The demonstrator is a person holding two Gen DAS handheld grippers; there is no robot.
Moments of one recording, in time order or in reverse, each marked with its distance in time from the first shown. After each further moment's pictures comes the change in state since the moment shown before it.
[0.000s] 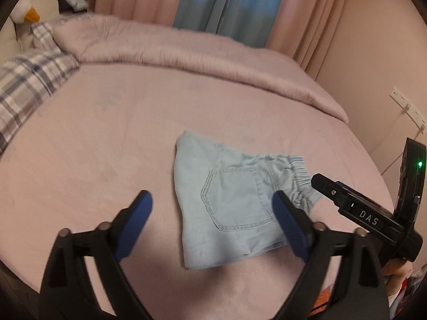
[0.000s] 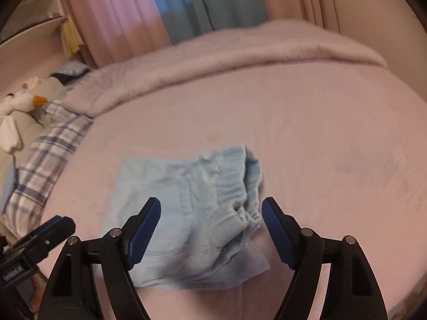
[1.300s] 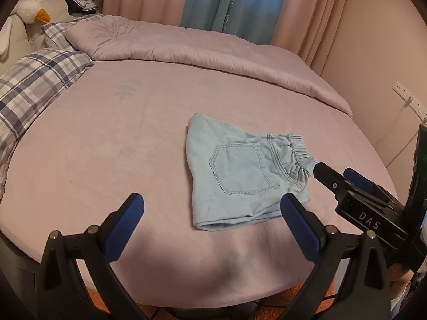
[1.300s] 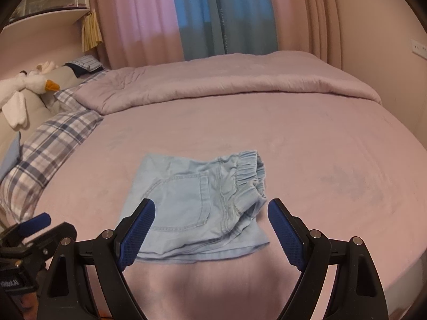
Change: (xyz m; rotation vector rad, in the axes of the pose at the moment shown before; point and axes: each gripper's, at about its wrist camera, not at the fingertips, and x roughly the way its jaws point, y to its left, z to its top) left arm -0.024 -0.009 -0.034 -0.009 0.029 0.047; right arm -0.029 0.047 -0.024 -0.109 -0.097 -0.067
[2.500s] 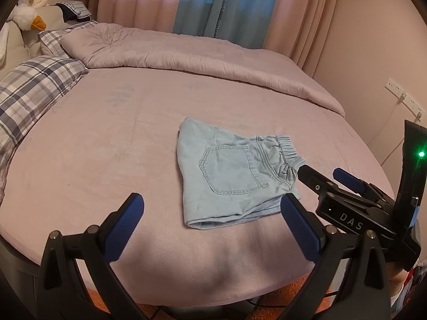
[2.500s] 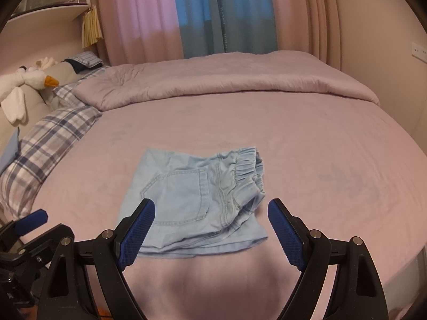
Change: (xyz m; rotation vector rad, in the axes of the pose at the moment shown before) left arm -0.013 -0.007 -0.003 0.029 -0.034 -0.026; right arm -0.006 0.011 -0.006 -0.008 0.007 -0.025
